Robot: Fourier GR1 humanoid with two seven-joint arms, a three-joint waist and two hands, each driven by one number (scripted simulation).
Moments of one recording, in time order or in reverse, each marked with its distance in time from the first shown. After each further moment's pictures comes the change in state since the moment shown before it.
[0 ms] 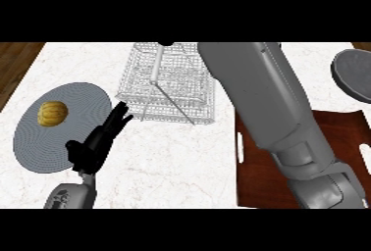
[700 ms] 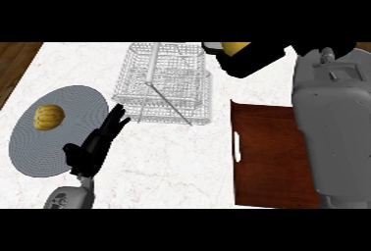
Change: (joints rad) left arm 0.021 0.004 0.006 0.007 0.005 0.015 -0.016; right arm 0.382 -0.122 0.015 -0.661 -0.026 0.228 0.116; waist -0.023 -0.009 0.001
